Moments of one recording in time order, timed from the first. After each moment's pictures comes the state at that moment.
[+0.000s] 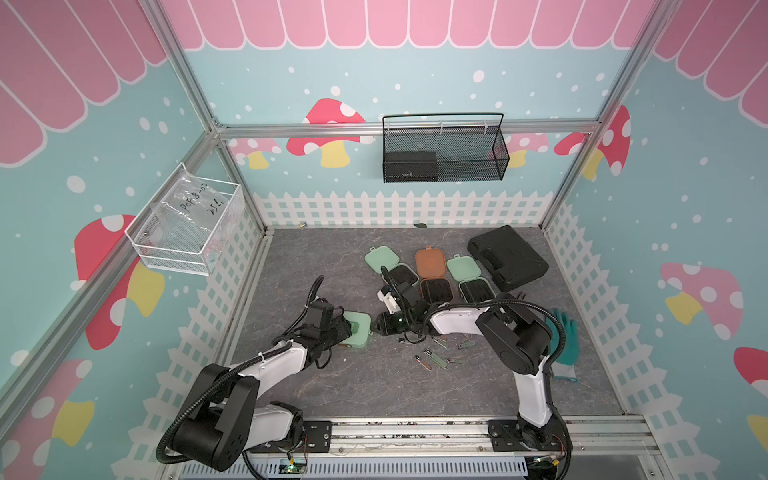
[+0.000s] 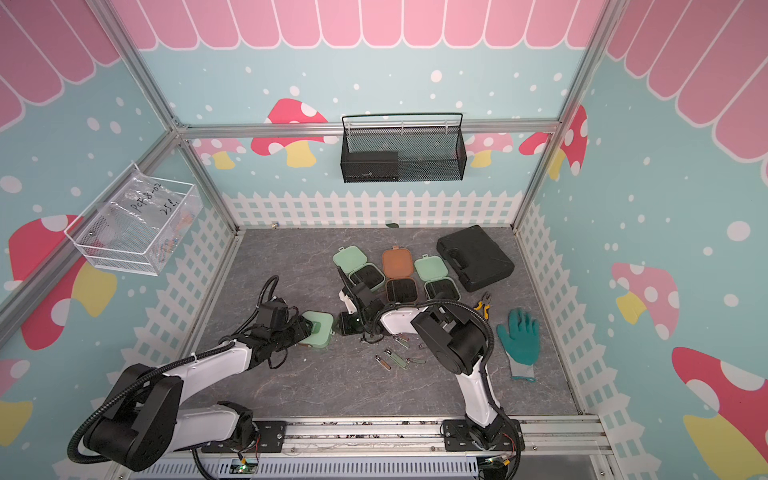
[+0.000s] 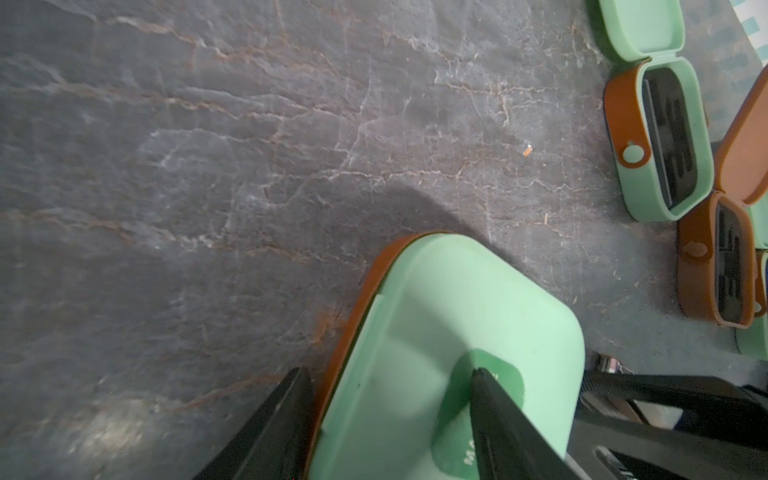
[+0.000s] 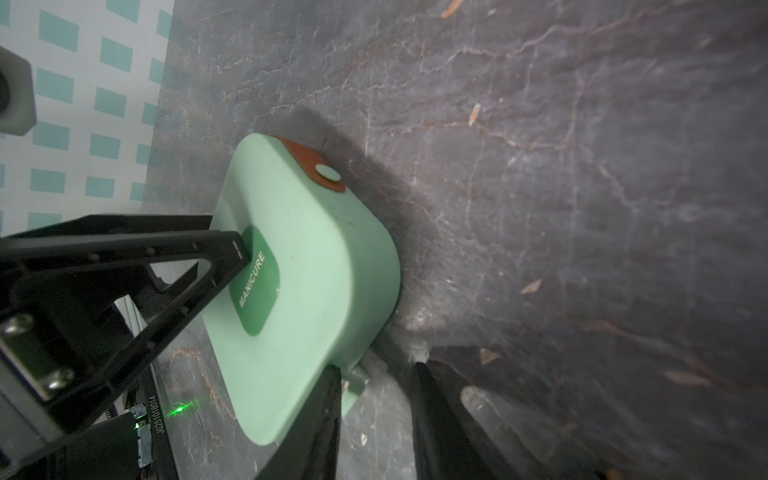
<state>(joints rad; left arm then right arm) -0.30 1.29 0.43 -0.02 0.04 -0.74 0.80 2.04 1.16 0.07 -0.39 0.60</state>
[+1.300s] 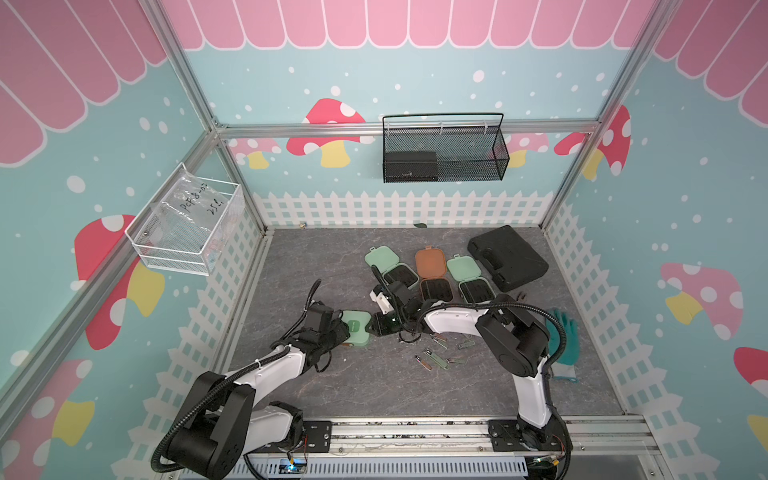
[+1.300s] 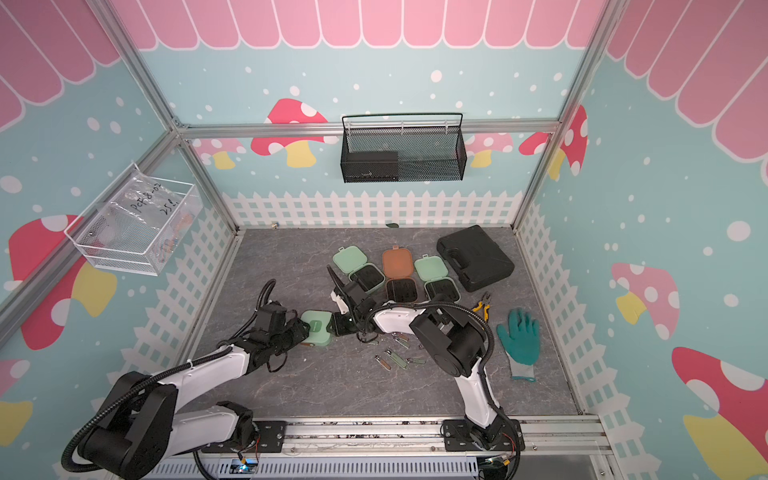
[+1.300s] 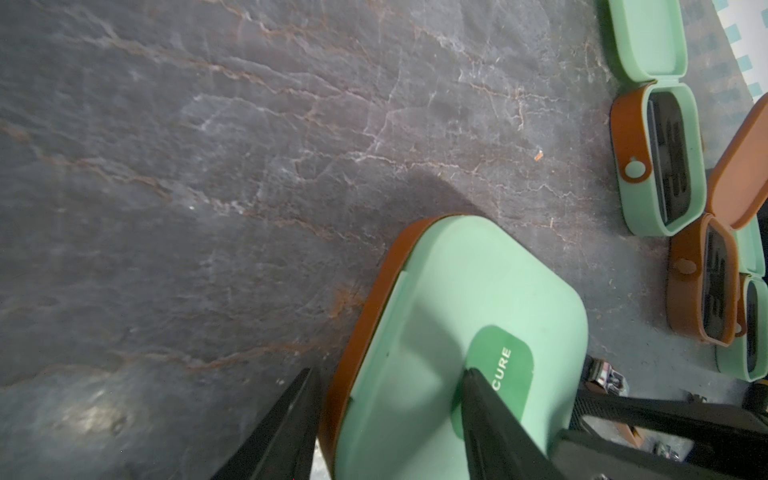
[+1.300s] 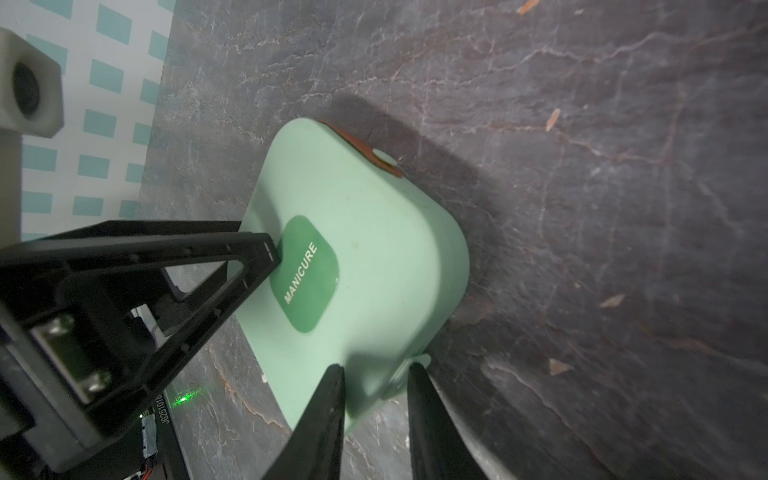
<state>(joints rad) -0.30 1.24 0.40 -0.04 0.01 -0.83 0.85 2.04 1.22 -0.01 -0.38 0.58</state>
